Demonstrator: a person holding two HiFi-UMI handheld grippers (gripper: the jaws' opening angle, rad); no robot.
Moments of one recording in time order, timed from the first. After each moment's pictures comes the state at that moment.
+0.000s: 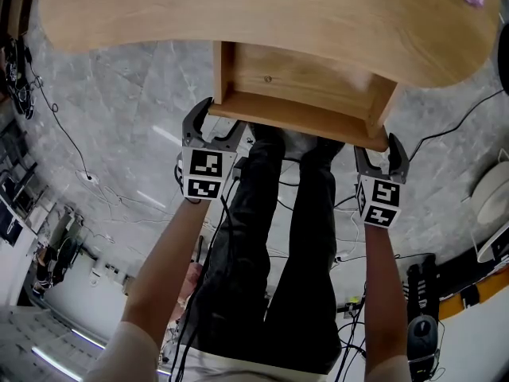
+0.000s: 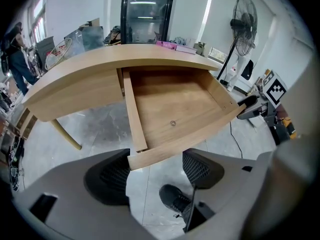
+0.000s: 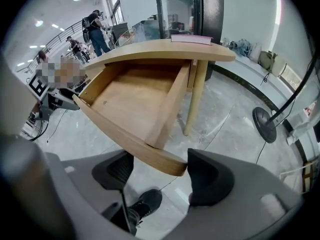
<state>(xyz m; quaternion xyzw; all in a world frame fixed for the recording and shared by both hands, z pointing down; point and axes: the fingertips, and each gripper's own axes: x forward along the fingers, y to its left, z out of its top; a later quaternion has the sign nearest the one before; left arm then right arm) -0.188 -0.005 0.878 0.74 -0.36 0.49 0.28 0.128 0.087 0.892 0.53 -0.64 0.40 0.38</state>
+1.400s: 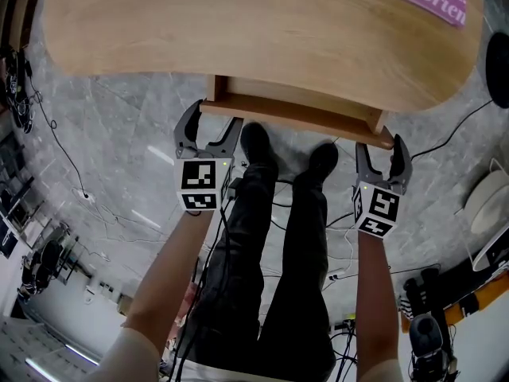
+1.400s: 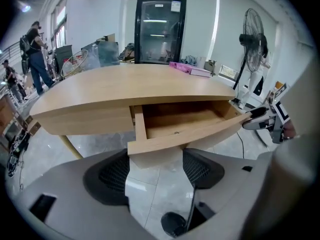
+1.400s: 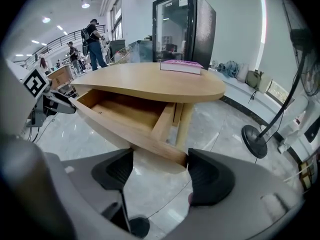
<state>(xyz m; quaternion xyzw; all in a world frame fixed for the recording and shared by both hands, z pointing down) -0.165 -0.083 0.848 0.76 -0.44 0.41 0.26 0.154 0.005 0.858 0.61 -0.65 0.31 0.33</state>
